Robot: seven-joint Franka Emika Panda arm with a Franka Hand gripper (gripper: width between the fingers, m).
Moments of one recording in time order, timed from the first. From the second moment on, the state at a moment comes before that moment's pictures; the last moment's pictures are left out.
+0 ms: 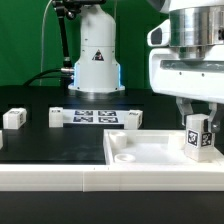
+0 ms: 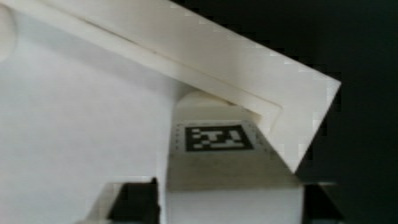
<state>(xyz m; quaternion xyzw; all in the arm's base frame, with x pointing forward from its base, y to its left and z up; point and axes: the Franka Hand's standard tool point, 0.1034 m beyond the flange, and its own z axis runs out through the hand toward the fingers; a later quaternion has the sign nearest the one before) 0.622 0.117 0.076 -0.85 0.52 -0.01 0.06</state>
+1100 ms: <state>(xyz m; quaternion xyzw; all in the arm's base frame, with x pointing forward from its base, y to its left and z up) 0.623 0.128 0.076 -1.00 0.06 -0.03 0.01</state>
